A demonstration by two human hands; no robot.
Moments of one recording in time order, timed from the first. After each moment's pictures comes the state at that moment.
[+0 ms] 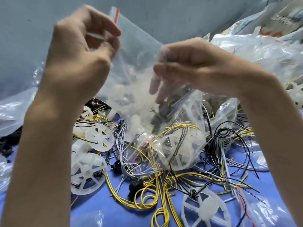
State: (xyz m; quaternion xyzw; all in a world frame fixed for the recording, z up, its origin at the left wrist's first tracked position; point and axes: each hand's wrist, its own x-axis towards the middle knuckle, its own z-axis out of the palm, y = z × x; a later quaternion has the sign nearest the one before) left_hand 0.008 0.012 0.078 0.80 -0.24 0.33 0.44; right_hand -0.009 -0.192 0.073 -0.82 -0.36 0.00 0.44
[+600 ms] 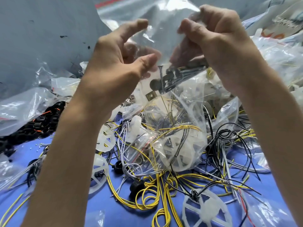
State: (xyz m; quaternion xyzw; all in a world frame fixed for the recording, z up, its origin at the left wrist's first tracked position) left_hand 0.000 -0.017 0.067 0.77 -0.26 0.18 0.55; right_hand 0.000 -0.192 0.081 -0.74 -0.22 -0.20 0.60
